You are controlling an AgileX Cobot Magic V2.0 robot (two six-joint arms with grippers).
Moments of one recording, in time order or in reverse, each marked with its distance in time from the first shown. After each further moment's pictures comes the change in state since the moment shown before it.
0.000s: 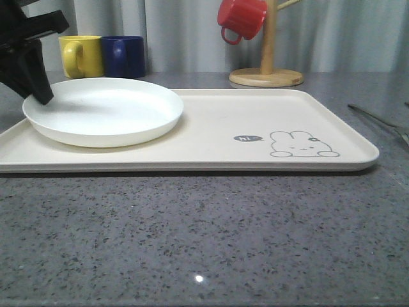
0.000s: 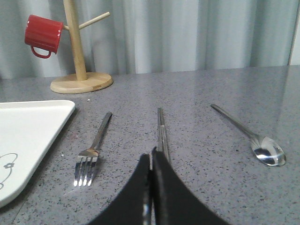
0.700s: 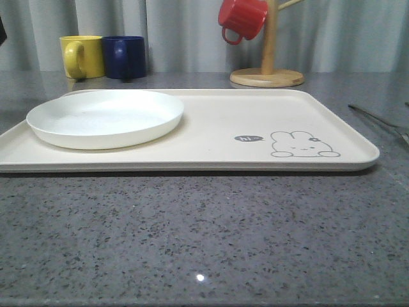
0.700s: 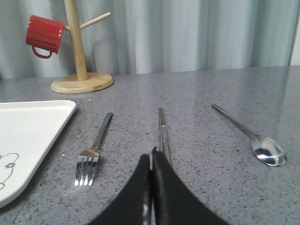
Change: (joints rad) left arm -0.002 -0.193 0.018 0.302 -0.147 -0.117; right arm 0.000 0.000 0.000 0.000 0.000 0.000
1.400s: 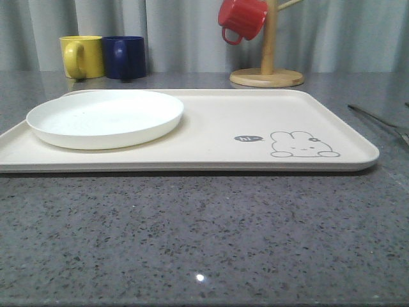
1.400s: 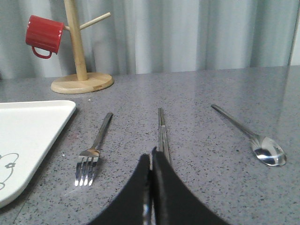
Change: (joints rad) left arm -0.004 -0.823 0.723 0.006 -0.315 -0.004; right arm 0.000 0.000 0.000 0.000 0.000 0.000
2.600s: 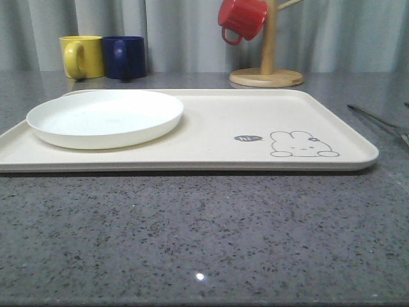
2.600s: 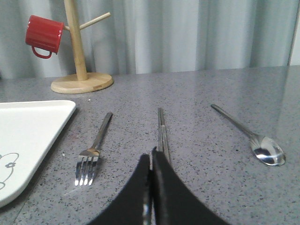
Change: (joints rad) left arm 0.000 -0.541 0.220 0.000 0.008 0.000; right arm 0.000 0.000 0.000 0.000 0.000 0.000
